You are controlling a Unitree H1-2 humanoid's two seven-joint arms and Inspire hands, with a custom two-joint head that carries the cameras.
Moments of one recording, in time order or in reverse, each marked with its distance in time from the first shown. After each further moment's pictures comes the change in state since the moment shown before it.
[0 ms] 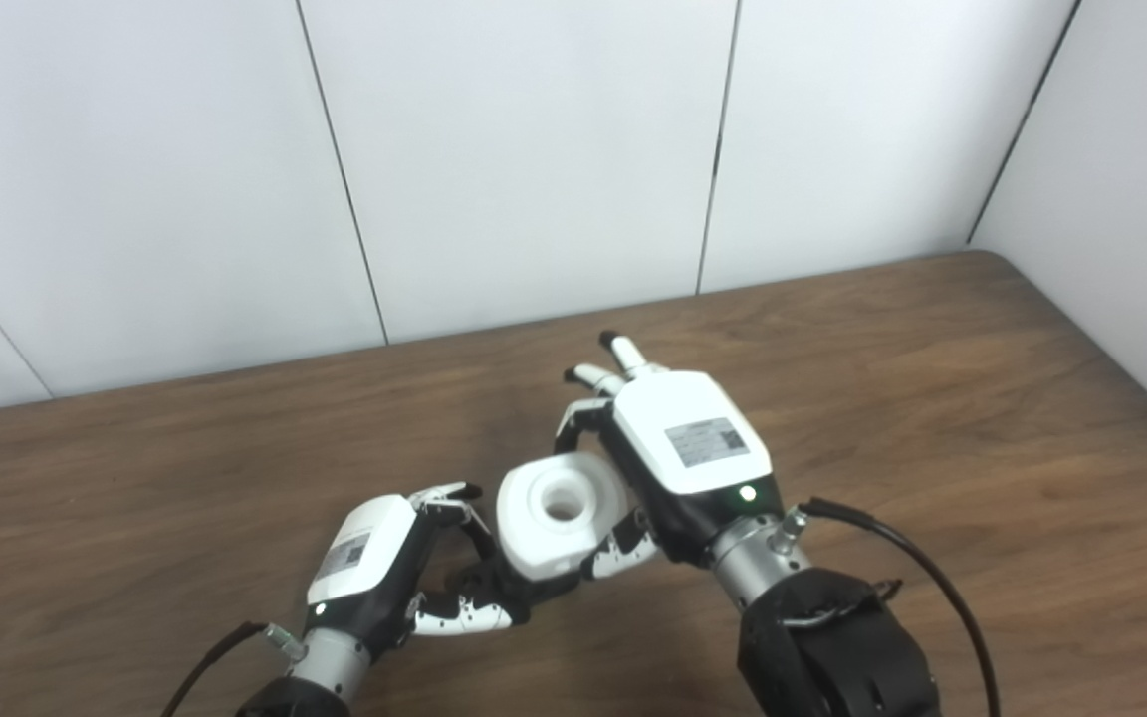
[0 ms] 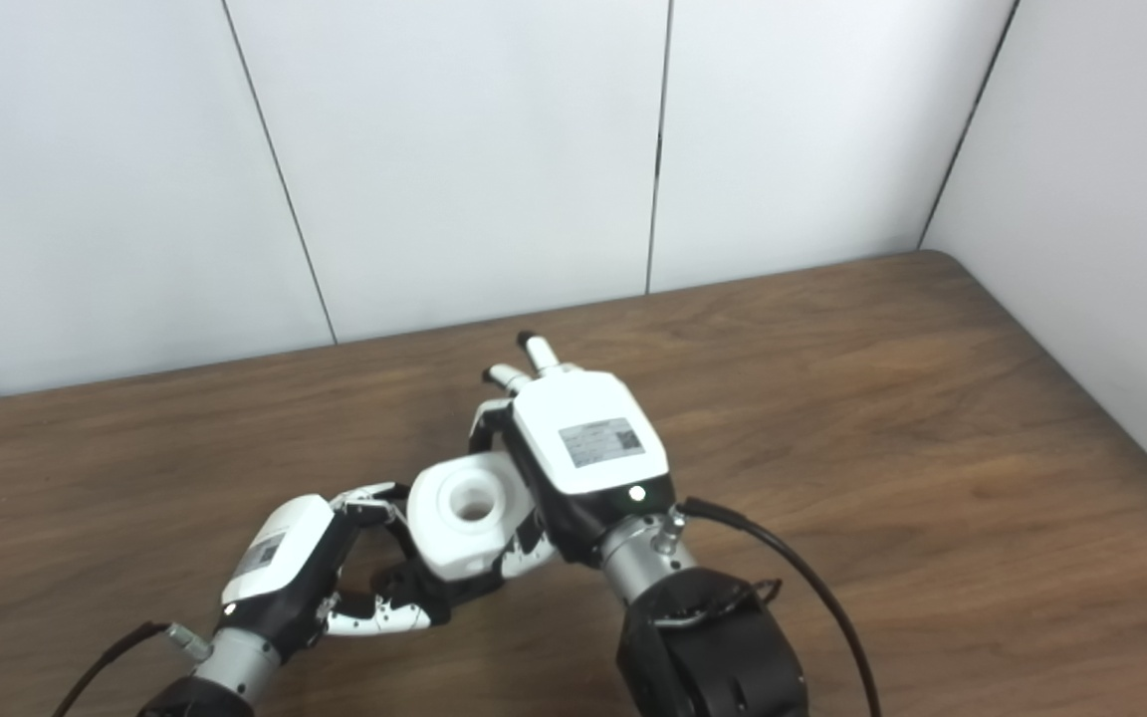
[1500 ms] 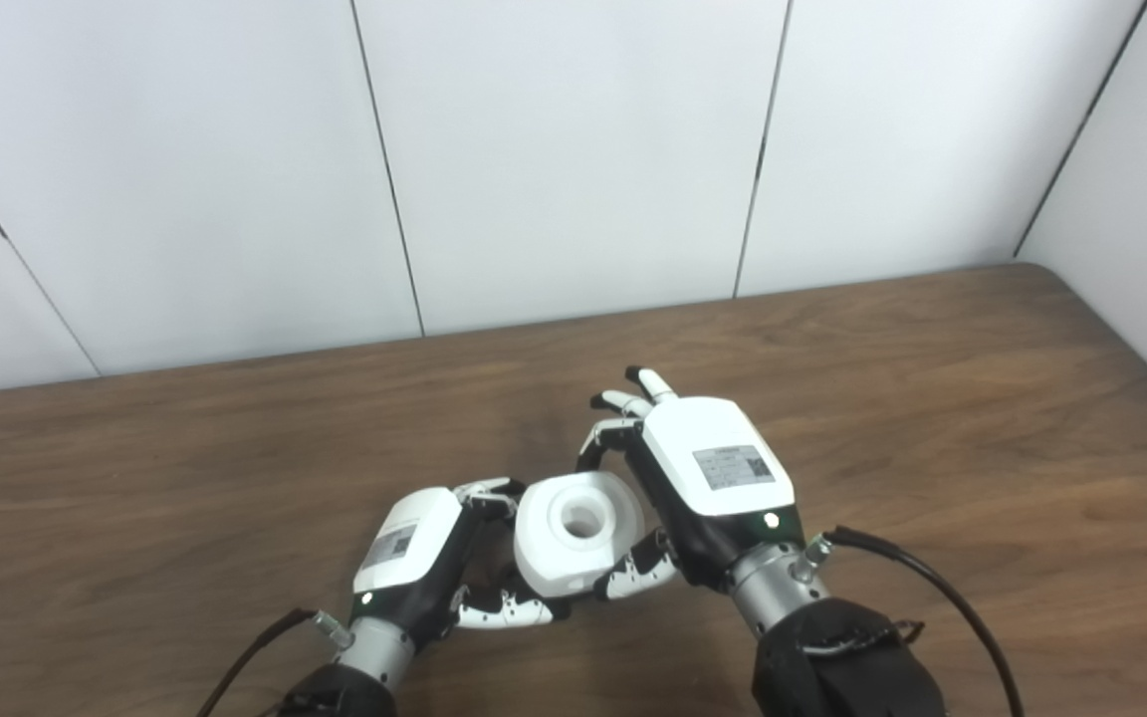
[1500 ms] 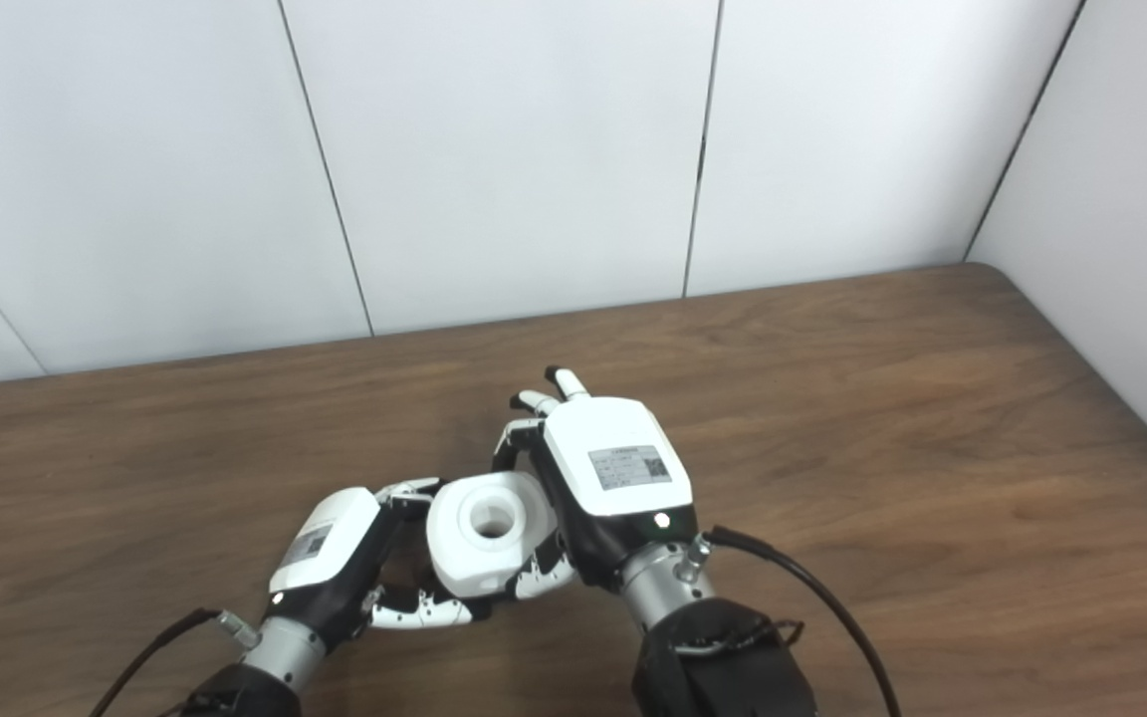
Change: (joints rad) left arm 0.010 -0.030 -0.022 0.000 0.033 0.011 0.025; right arm 0.061 0.066 -0.026 0.063 0.035 -0.049 -0.048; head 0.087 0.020
